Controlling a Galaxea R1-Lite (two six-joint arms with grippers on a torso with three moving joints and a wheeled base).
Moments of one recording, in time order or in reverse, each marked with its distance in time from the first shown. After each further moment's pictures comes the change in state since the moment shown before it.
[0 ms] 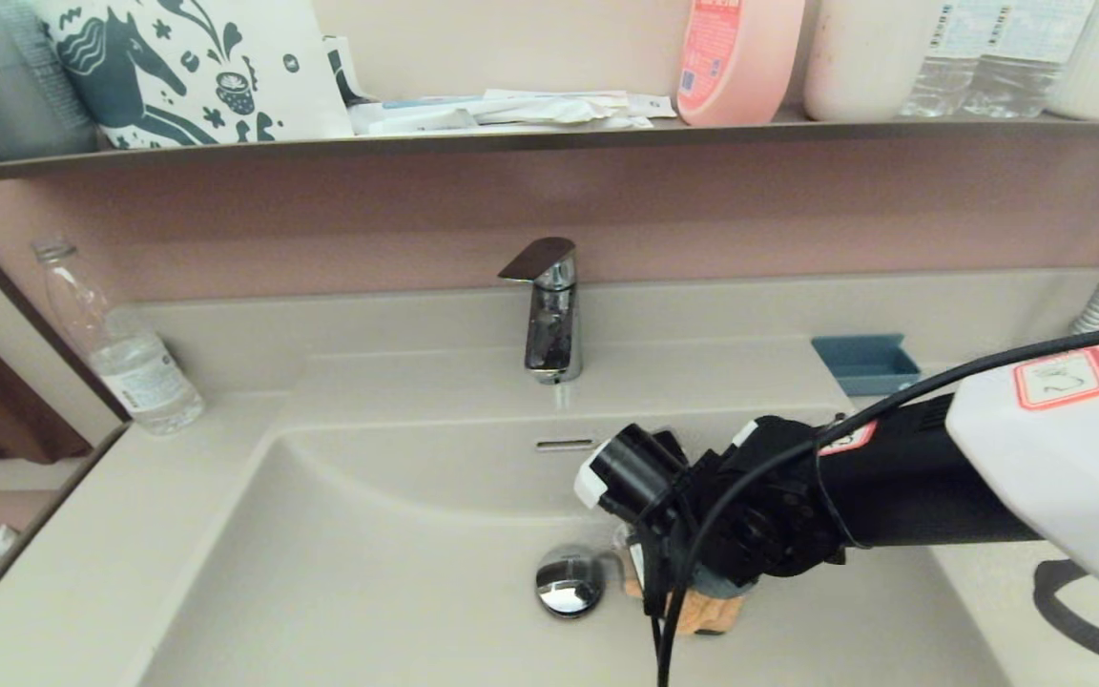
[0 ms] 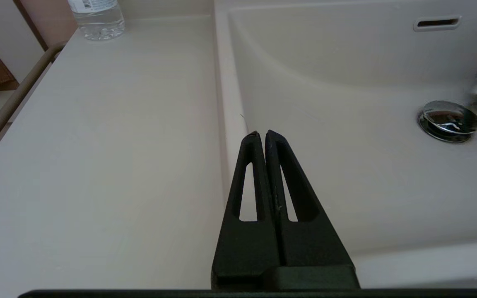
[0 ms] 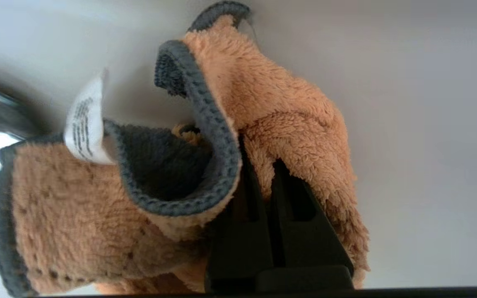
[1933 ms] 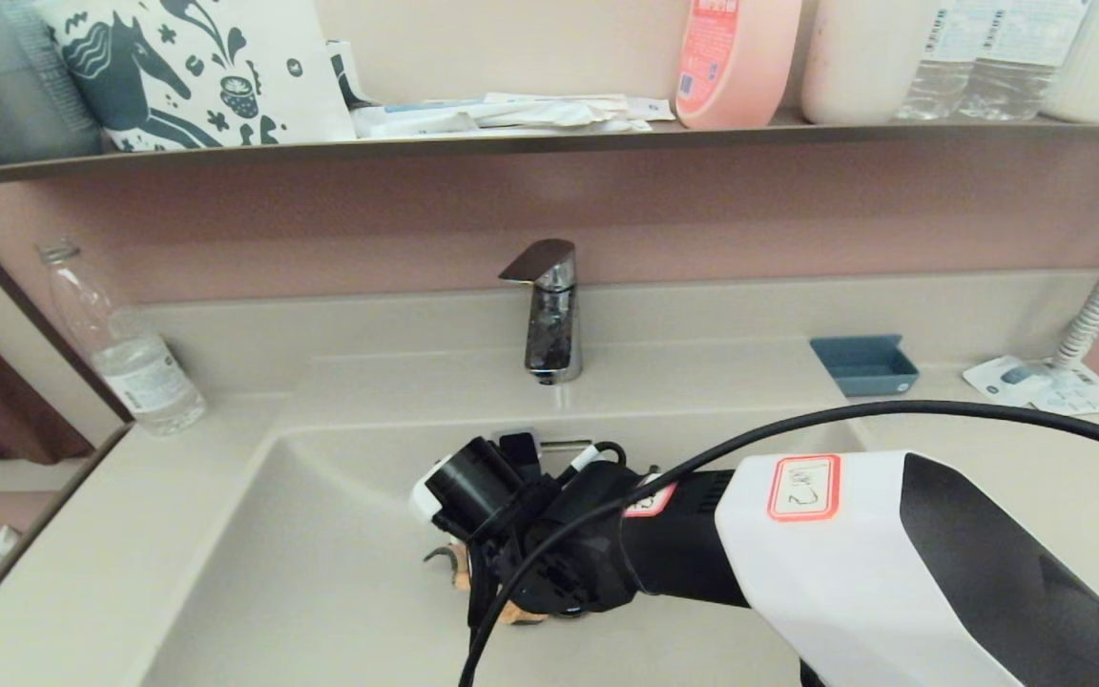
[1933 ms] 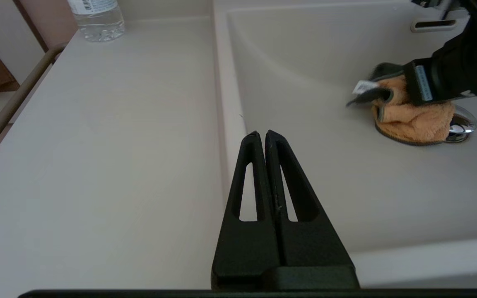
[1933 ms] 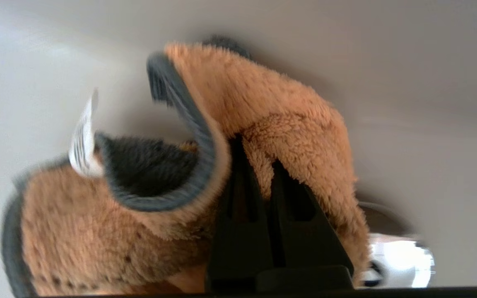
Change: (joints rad) left arm 0.000 0.000 0.000 0.000 0.000 0.000; right arm 0.140 0.334 -0.514 -0.075 0.041 0.120
